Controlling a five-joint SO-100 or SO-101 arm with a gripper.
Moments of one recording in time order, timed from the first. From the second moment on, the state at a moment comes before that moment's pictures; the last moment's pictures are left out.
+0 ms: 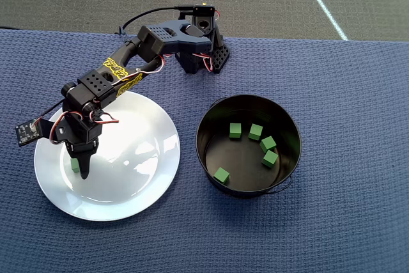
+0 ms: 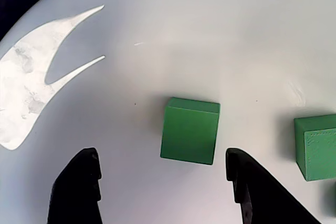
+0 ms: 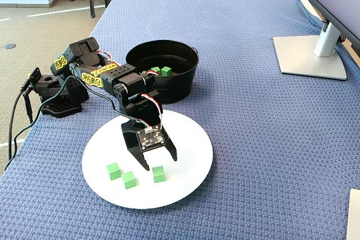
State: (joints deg) arm 43.1 38.1 31.2 76.2 -67.5
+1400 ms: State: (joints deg) arm 44.1 50.0 34.5 78.7 -52.8
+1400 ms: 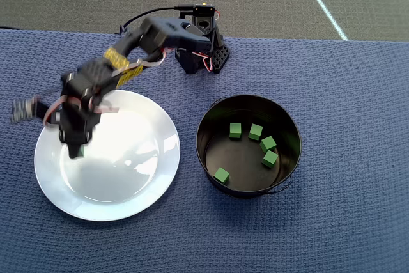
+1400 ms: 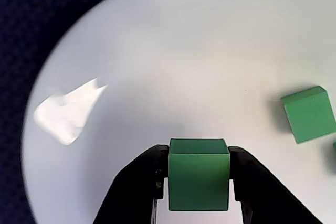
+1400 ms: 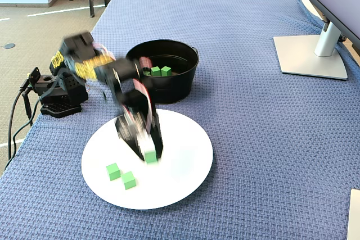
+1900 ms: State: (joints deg) arm 16.0 91.0 63.0 83.3 -18.5
